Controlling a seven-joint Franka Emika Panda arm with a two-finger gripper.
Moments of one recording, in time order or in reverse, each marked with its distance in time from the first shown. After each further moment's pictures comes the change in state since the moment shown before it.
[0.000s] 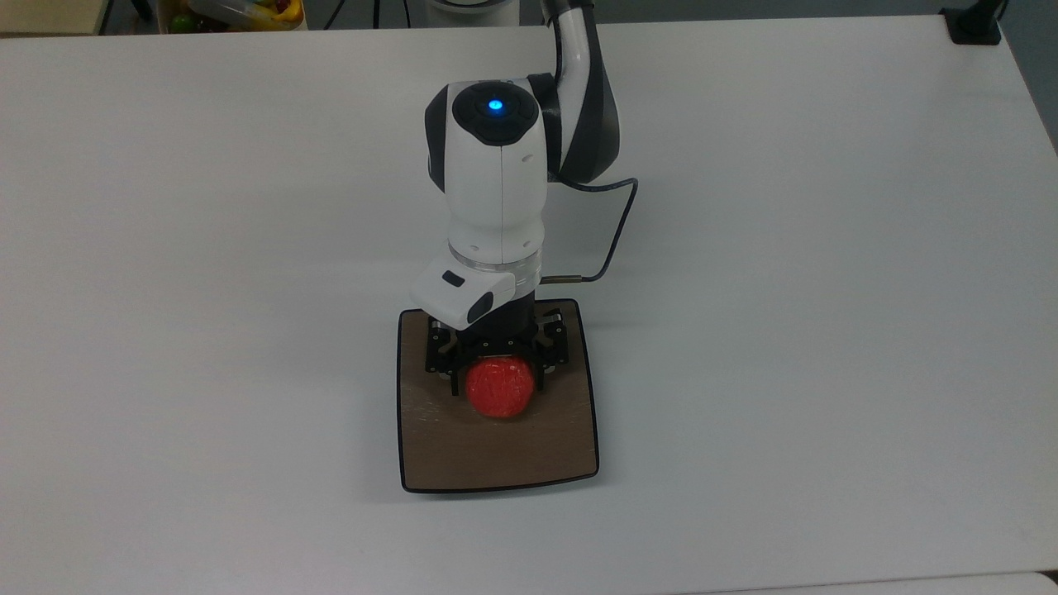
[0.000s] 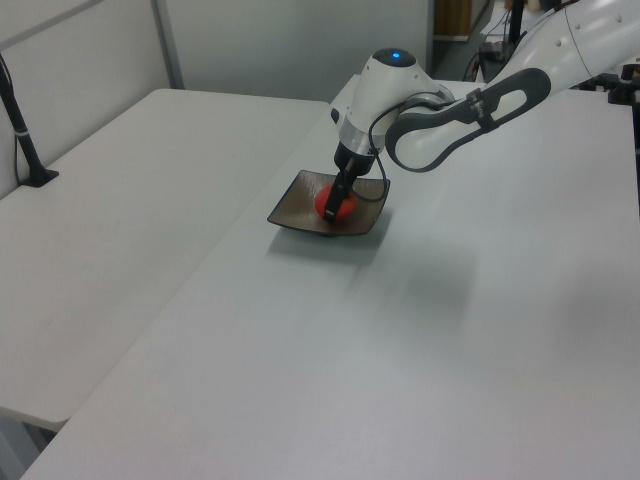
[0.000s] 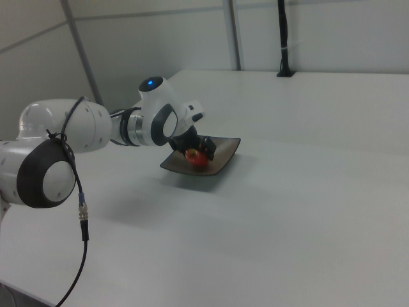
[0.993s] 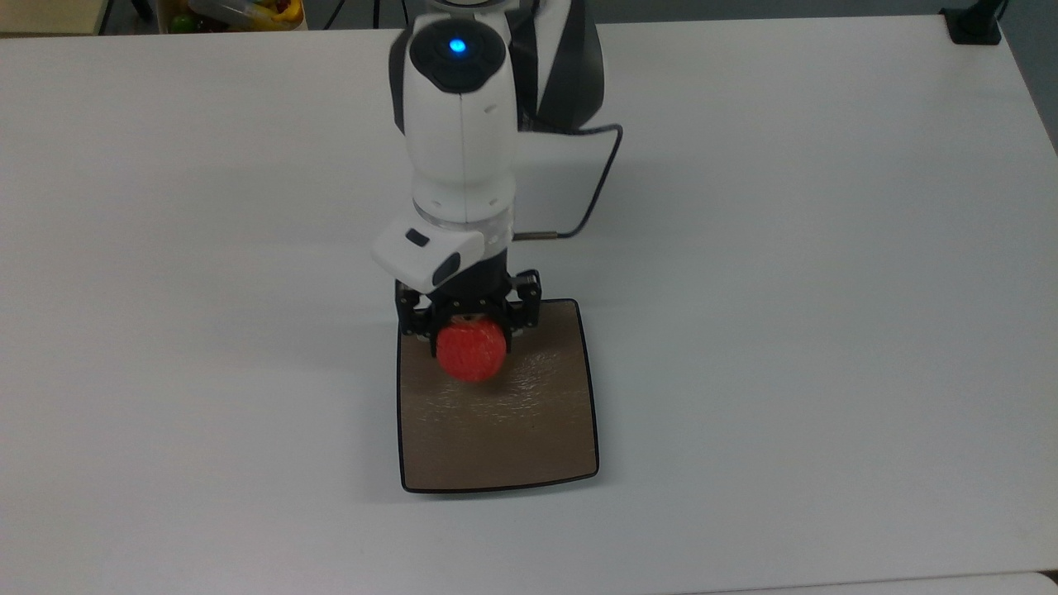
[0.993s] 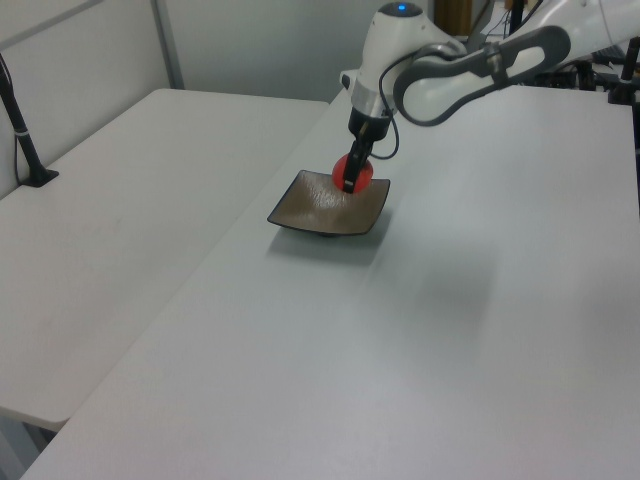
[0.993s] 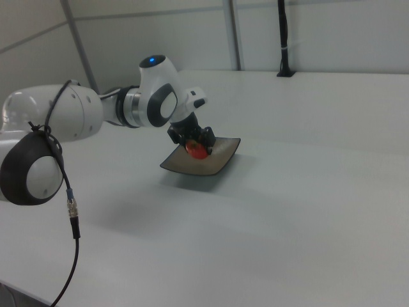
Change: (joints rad) arm -0.030 -0.105 -0.001 -0.008 0.022 -0.186 -0.052
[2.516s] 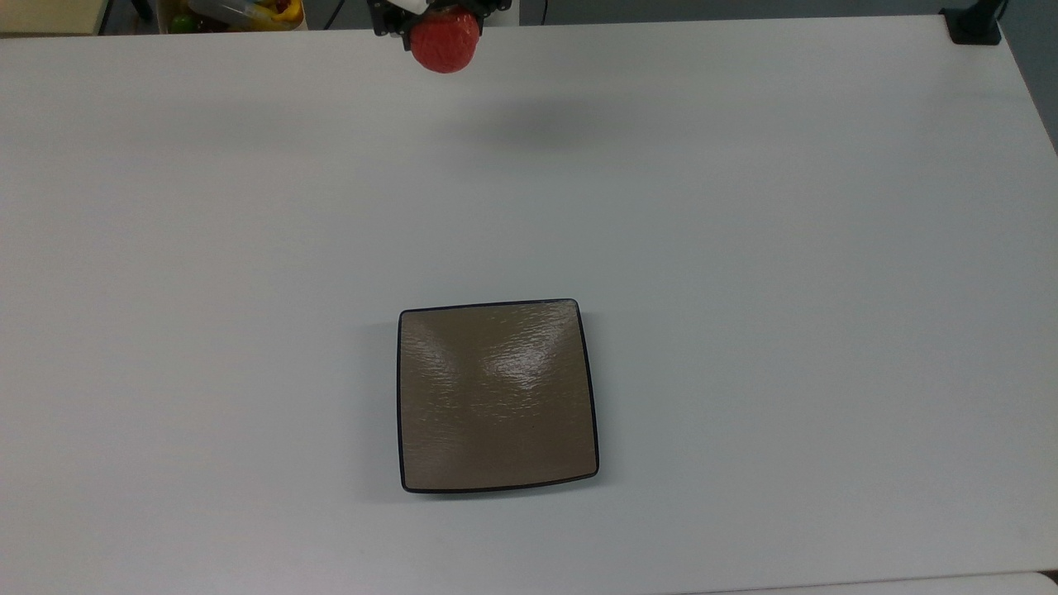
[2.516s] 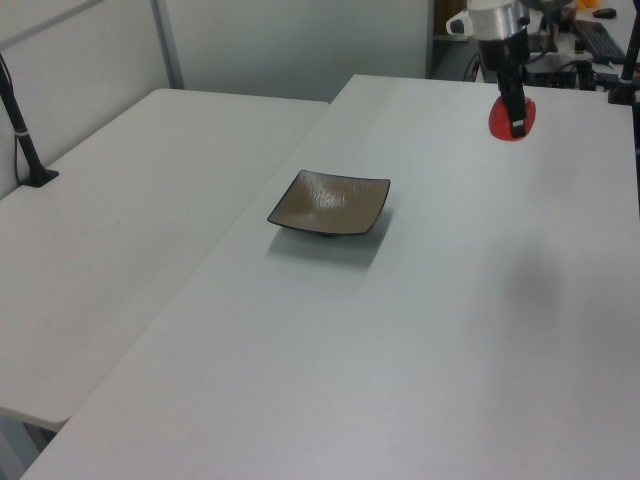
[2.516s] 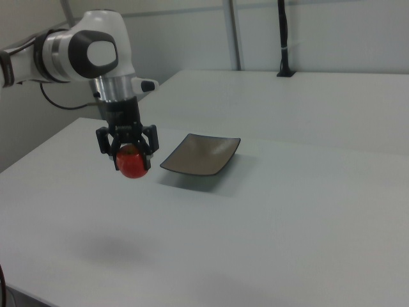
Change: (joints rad) arm -0.011 -0.608 0.015 -0.367 -0.040 -0.770 -0.218
